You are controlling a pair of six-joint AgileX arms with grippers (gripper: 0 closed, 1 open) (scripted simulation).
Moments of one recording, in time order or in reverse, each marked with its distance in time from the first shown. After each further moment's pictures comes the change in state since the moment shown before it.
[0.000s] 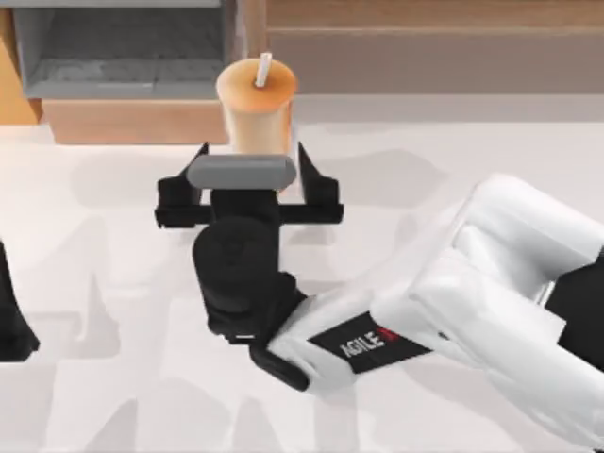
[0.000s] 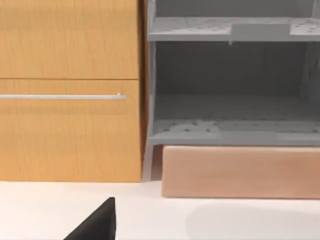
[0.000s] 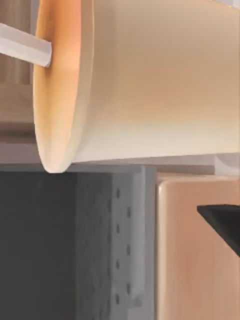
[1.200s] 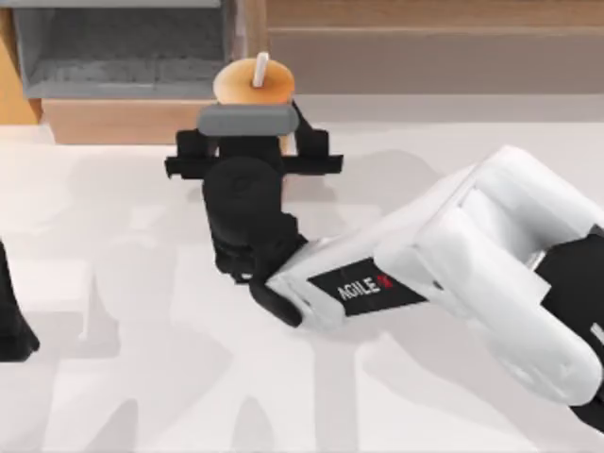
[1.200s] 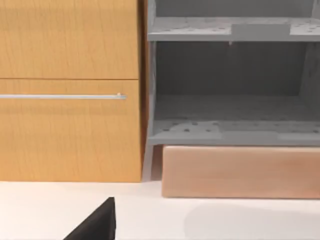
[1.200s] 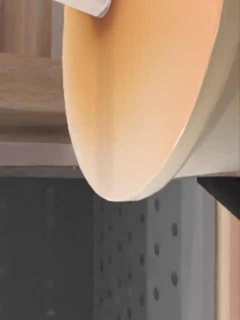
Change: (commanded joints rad) left arm 0.000 0.000 0.000 0.000 0.000 0.000; right arm -0.105 0.092 0.203 -0.106 -0.104 -0.004
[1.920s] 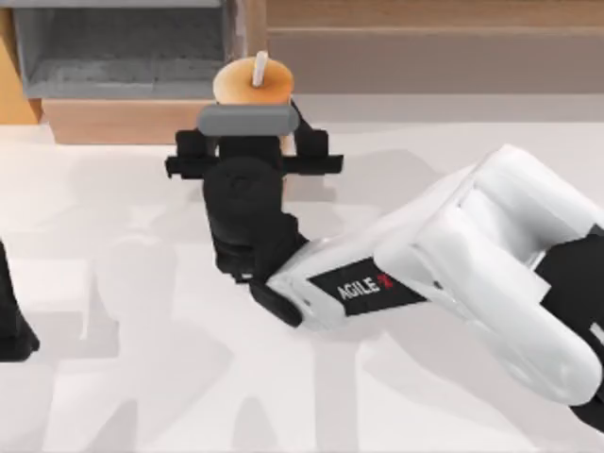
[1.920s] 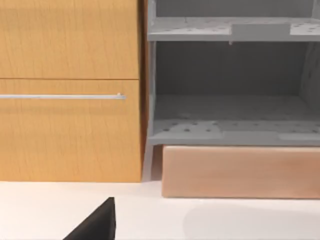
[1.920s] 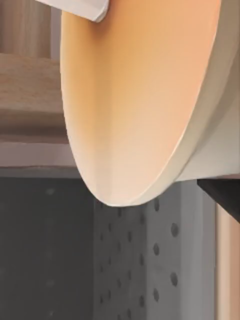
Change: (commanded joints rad) left arm 0.000 0.000 0.000 0.000 0.000 0.000; right arm 0.000 0.000 0.000 0.000 0.000 0.000
